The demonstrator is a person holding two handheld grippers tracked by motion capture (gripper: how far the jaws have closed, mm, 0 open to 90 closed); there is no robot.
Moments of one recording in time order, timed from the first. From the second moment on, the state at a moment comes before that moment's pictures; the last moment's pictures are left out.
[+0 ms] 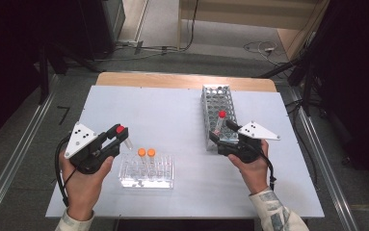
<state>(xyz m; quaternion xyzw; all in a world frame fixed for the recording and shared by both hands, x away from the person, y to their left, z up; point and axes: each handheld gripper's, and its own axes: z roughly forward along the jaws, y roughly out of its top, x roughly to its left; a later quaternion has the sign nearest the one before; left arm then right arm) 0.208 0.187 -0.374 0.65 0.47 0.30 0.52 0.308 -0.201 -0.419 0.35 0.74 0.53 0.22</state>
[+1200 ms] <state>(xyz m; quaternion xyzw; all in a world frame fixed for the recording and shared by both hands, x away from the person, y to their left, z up) 0.203 0.176 -0.403 0.67 0.47 0.28 0.51 0.308 -0.202 -0.420 0.35 0.74 0.53 0.22</state>
